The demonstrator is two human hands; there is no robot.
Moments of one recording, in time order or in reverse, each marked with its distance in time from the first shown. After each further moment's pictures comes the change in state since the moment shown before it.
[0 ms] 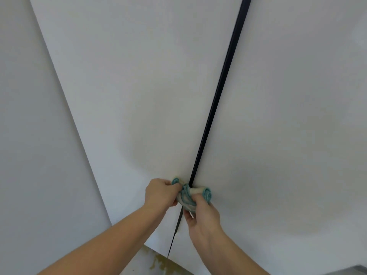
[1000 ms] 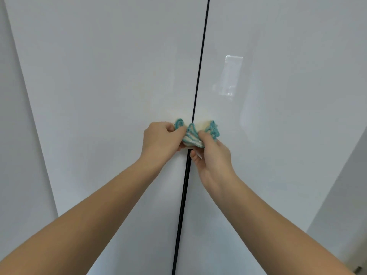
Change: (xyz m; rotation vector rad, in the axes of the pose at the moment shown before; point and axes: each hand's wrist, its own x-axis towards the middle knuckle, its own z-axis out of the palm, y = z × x) left_hand -0.146 0.400 -0.121 -0.081 -0.160 0.797; right_hand -0.281 -0.253 0.196 0.025 -0.222 -0.703
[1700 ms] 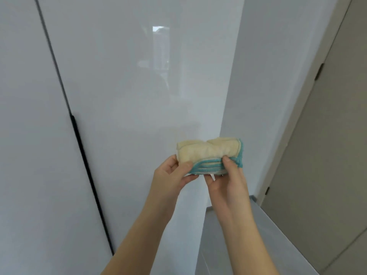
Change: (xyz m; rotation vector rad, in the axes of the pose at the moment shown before) left_hand -0.189 -0.007 0.179 -0.714 -0.599 -0.284; right_hand -0.100 -0.041 -0.248 0.389 0.208 -0.291
